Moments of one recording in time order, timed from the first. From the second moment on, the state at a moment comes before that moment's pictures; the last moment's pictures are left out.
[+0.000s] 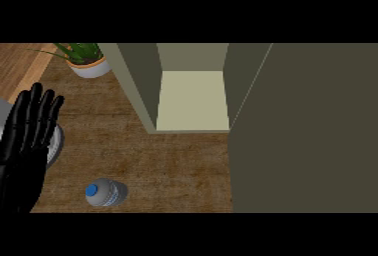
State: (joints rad) left arm 0.03 0.12 0.00 -2.10 -0.01 -0.04 0.01; right arm -0.01 -0.11 0.02 -2.10 -0.04 -0.02 0.00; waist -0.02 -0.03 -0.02
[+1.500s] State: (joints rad) left arm 0.67 0.07 -0.19 -2.43 0.26 -0.17 0.15; right arm 0.24 -0.11 0.29 -2.48 -0.06 0.00 0.30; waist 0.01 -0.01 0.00
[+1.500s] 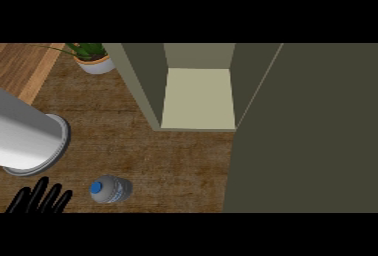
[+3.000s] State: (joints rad) left arm 0.57 0.08 -0.11 -2.39 0.21 -0.09 0.14; right arm 0.13 -0.14 0.40 -2.51 -0.01 -0.13 0.44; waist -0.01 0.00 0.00
